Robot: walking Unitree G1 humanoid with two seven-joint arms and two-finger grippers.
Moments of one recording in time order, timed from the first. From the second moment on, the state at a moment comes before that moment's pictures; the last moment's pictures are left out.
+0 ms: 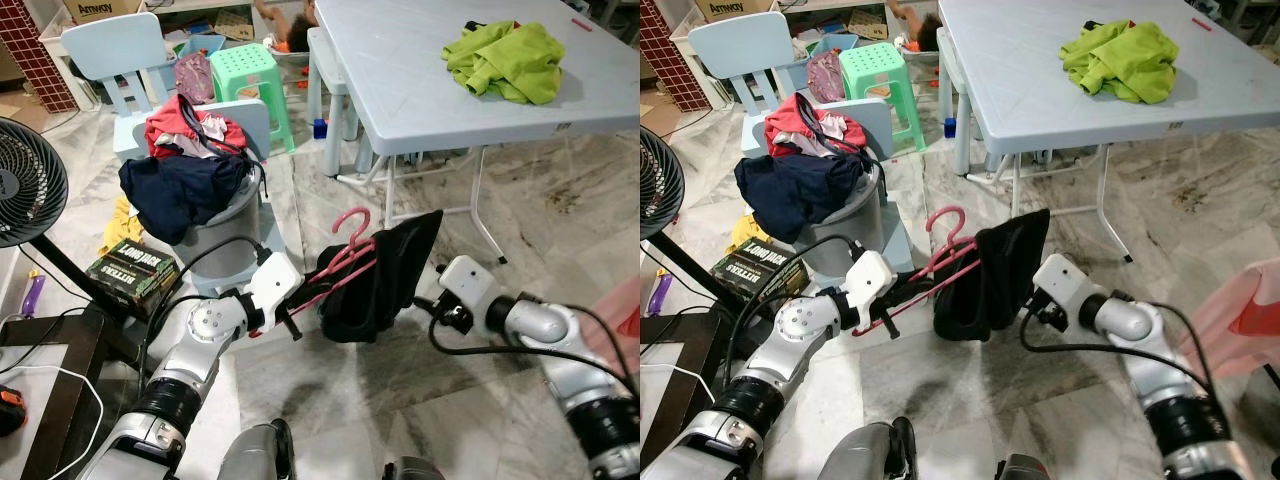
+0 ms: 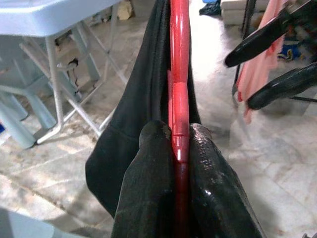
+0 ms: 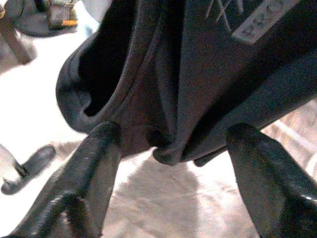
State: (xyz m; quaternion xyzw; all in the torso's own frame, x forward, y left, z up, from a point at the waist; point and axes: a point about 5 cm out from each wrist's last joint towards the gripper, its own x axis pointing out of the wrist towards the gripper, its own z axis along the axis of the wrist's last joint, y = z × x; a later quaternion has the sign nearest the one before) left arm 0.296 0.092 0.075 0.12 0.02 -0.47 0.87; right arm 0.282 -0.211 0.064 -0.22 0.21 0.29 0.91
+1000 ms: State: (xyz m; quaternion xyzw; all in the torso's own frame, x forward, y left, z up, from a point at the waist) left arm 0.285 0.069 0.093 0.12 -0.01 -0.51 0.85; right arm 0.322 -0.172 0.065 -0.10 0.18 0.12 0.97
